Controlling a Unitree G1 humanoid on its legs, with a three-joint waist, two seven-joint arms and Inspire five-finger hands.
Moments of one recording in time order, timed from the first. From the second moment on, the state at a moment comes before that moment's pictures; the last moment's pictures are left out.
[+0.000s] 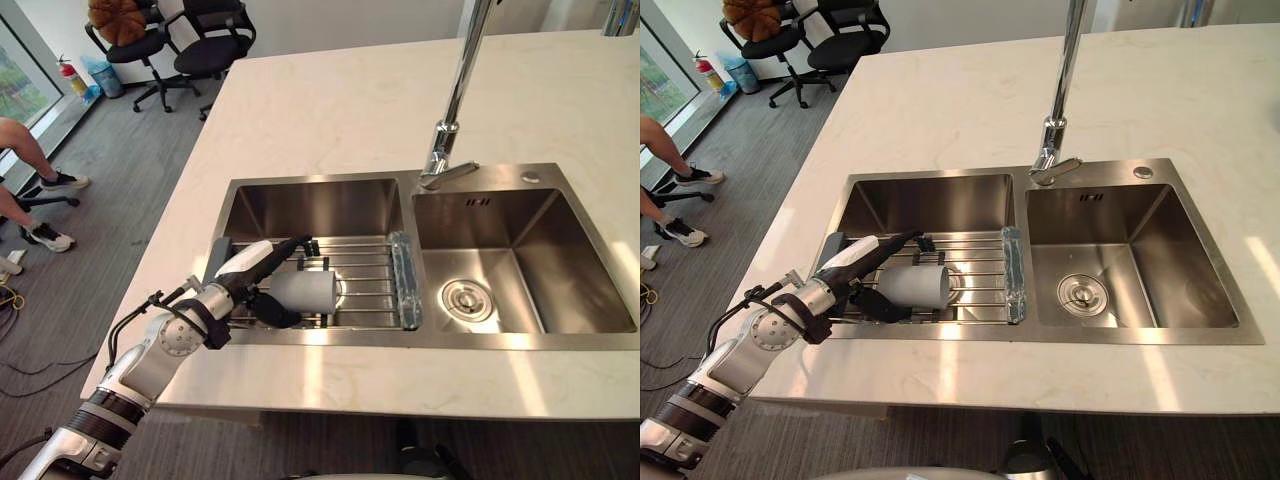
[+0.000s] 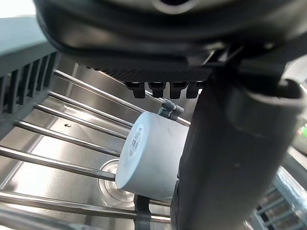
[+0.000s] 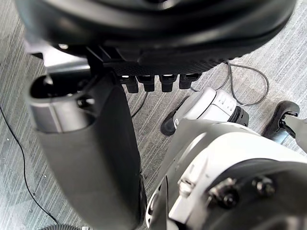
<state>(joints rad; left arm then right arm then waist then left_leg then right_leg) -0.23 0.76 -0.35 0.05 0.18 -0.16 -0.26 0.27 -0.10 -0.31 1.07 0.73 -0.07 0.08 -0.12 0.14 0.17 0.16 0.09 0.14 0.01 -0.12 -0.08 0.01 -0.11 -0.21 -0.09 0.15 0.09</state>
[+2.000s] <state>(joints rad) -0.47 0.90 -0.60 0.05 0.18 -0.20 -0.49 0.21 -0.17 -0.24 1.08 0.84 0.07 0.06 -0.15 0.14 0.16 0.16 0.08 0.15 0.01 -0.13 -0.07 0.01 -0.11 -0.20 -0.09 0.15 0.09</state>
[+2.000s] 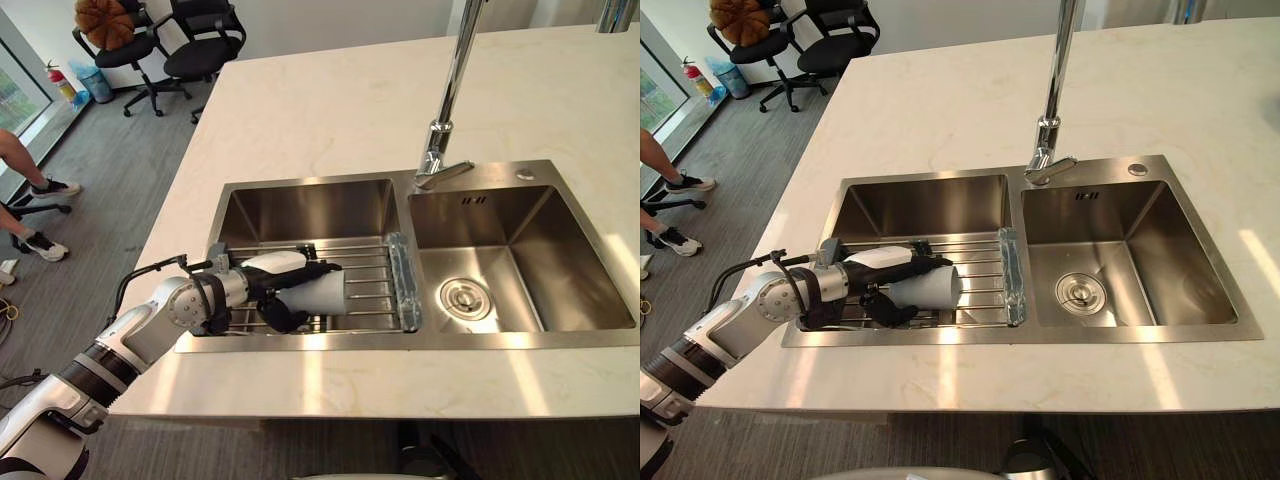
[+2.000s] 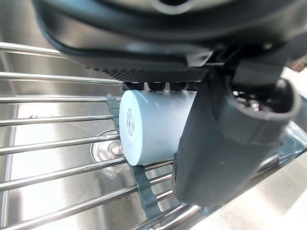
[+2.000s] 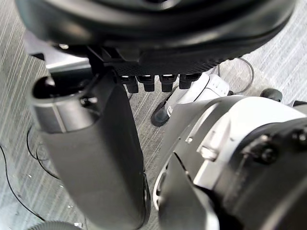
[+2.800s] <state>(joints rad) -0.54 0.81 -0.66 0.08 0.24 -0.12 -0.50 0.21 -0.17 -0.29 1.09 0.84 0.08 0.05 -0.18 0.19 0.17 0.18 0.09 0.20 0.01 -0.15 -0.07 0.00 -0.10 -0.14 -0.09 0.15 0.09</state>
